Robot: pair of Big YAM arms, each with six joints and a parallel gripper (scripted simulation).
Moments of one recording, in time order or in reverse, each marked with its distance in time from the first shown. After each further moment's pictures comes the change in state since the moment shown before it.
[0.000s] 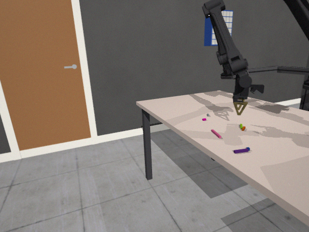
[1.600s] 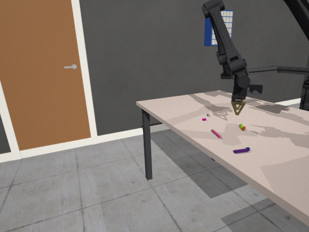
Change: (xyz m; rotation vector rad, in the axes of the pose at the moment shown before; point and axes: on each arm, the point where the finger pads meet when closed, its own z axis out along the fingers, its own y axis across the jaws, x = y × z) left arm 0.000 0.000 0.000 0.000 0.000 0.000; right arm 0.007 0.000 0.000 -0.004 0.005 0.046
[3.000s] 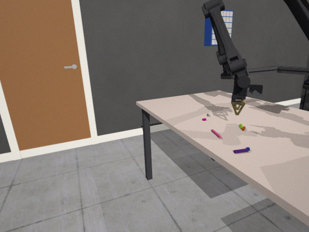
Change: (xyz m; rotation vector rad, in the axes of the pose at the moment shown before) left arm 0.000 0.000 0.000 0.000 0.000 0.000; right arm 0.000 -0.001 0.000 0.000 0.000 0.006
